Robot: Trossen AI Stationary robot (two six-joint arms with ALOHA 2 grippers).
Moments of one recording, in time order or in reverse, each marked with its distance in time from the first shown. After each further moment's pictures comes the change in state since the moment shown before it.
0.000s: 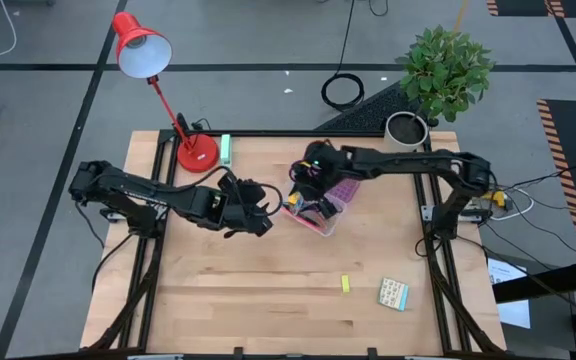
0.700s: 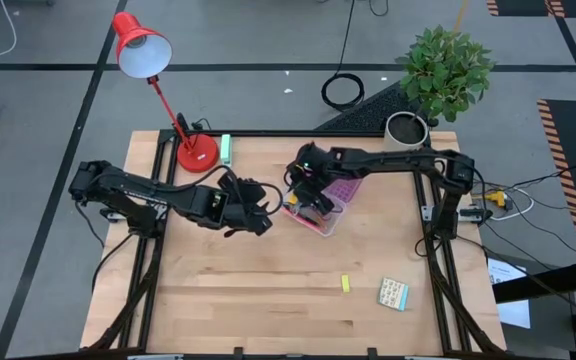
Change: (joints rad) left arm 0.003 0.000 -0.001 0.006 -0.002 0.028; right arm -0.021 0.111 0.047 -0.055 0.148 -0.206
